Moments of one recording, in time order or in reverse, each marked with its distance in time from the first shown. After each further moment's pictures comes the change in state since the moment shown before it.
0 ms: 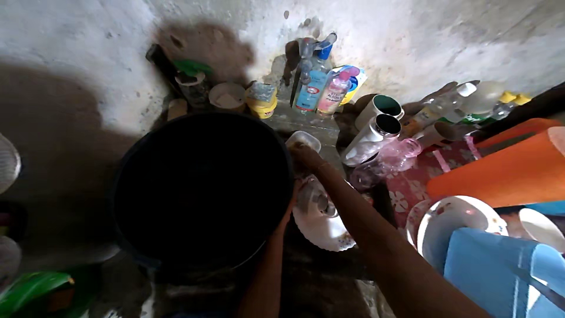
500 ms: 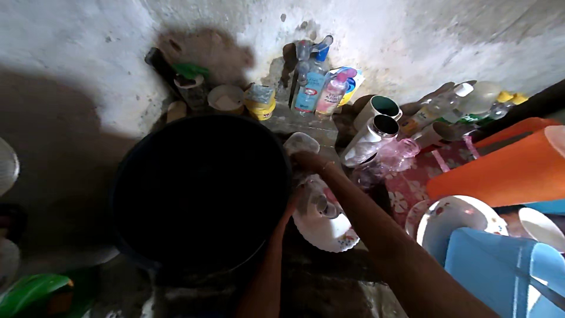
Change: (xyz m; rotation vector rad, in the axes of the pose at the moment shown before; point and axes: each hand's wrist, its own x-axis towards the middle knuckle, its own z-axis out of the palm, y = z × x) left_hand -0.012 0.027 0.007 0.140 -0.012 -0.066; right_hand -0.018 -0.020 -0.032 0.070 -0.077 -0.074
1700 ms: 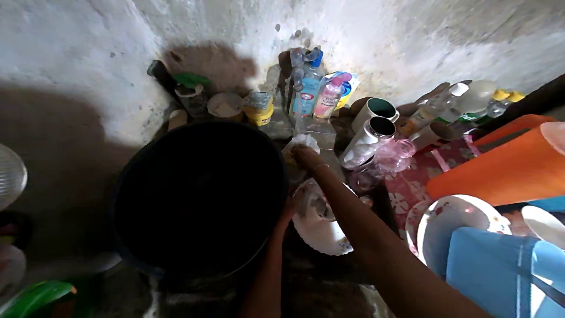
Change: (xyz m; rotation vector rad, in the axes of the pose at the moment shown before) left_hand 0.005 -0.022 -0.002 0.033 -0.057 -0.017; right_hand 0.018 0.021 0.024 -0.048 0.158 0.242
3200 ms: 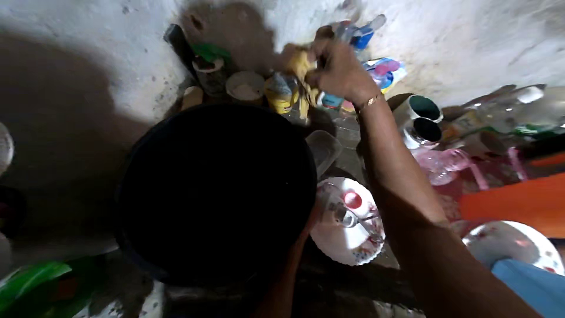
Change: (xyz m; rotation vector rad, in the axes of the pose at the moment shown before) left_hand 0.007 -0.022 0.003 0.678 0.124 0.227; right_hand 0.009 -0.101 -0.179 0.189 0.287 -0.393
